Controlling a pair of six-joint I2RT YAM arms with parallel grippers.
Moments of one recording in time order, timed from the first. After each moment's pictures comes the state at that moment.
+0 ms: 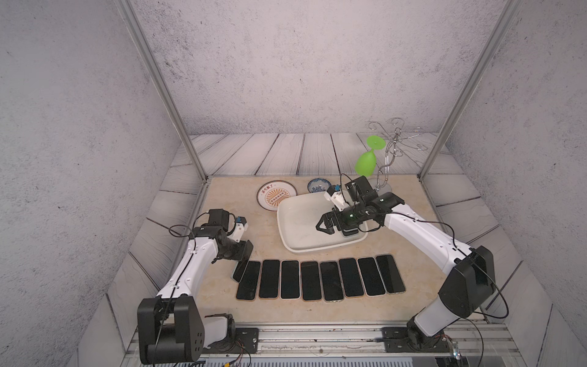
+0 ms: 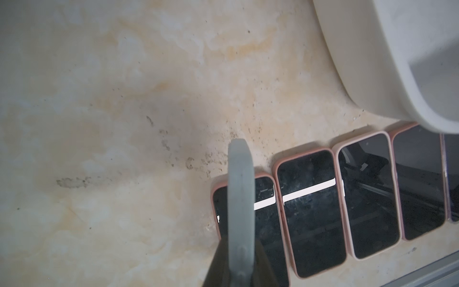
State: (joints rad) left arm 0.01 1.23 0.87 -0.91 0.24 0.27; right arm 0.57 1.62 1.45 -0.80 -0.47 0.15
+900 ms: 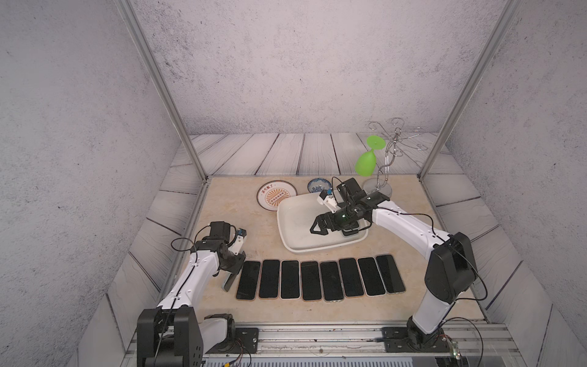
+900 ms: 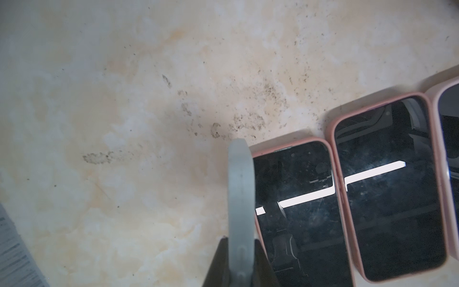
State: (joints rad) left arm 0.01 1.18 0.72 -0.81 0.06 0.37; right arm 0.57 1.75 1.48 -0.78 -0.55 0.16
